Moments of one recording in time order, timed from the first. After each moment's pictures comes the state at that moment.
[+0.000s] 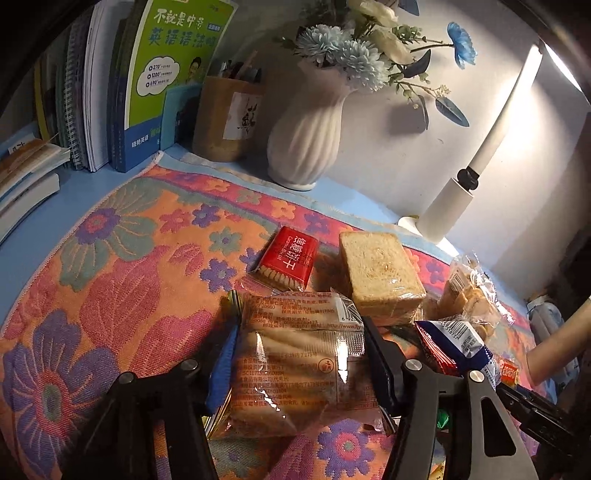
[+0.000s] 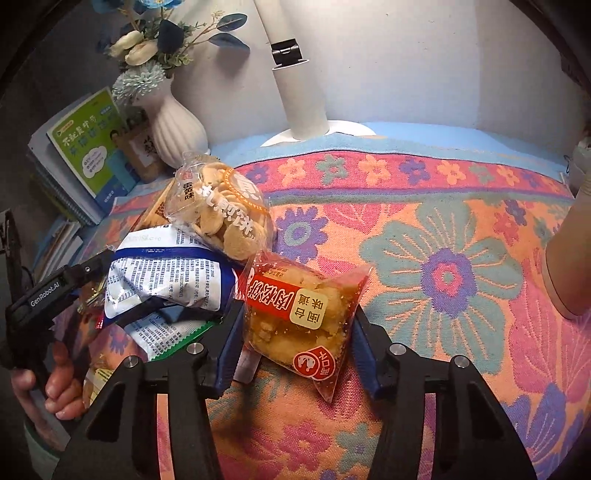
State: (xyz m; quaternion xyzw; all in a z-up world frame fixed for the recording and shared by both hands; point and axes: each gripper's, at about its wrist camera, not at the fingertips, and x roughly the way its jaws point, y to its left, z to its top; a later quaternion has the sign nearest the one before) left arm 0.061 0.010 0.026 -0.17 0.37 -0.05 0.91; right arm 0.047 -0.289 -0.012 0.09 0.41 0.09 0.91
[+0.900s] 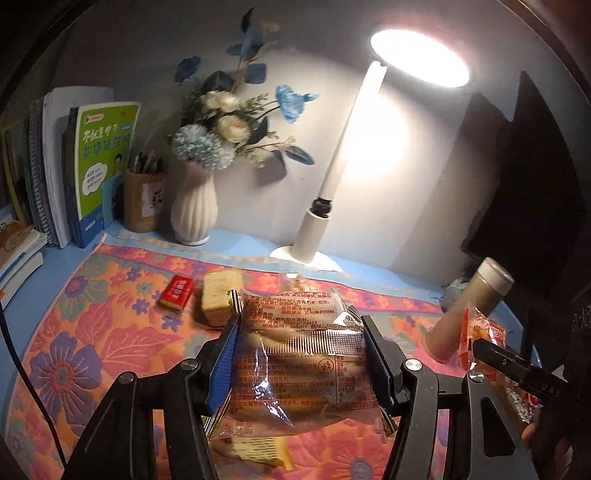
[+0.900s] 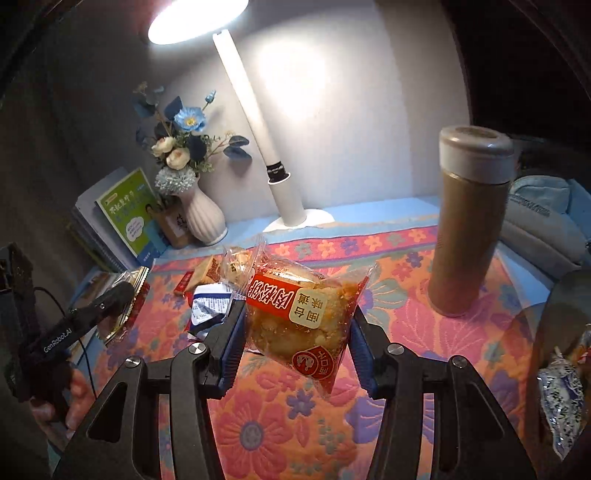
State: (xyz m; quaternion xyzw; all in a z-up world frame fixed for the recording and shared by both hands) left arm -0.045 -0.073 0.140 -0.12 0.29 -0.17 0.94; right arm -0.084 -0.346 0.100 0.12 0.29 0.07 0.95
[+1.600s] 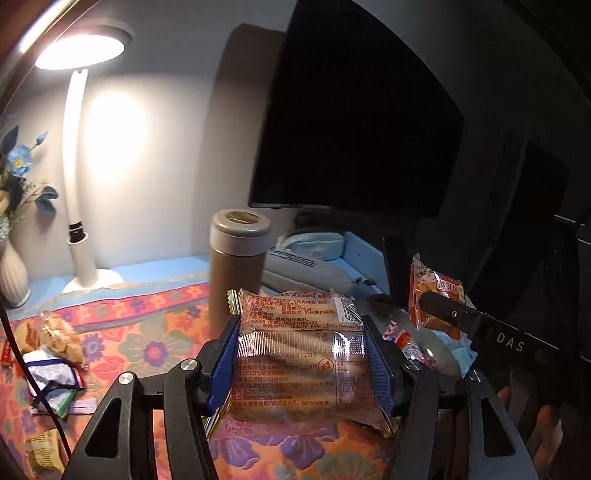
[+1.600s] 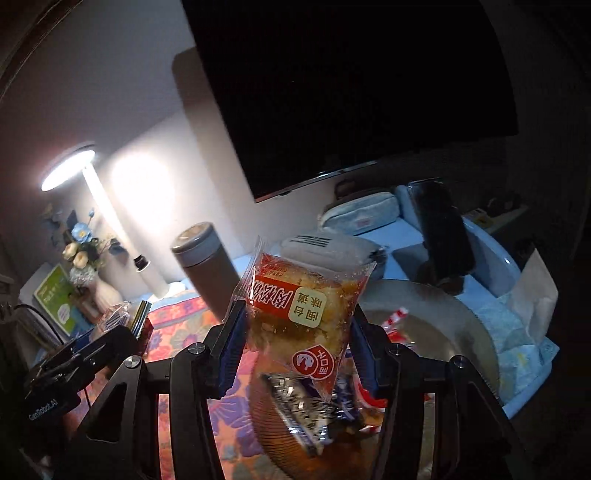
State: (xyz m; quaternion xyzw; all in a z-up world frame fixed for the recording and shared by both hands) left arm -0.120 -0.343 0.185 0.00 0.28 -0.40 0.87; right arm -0.221 -0.545 0.132 0.19 0.21 -0.14 0.95
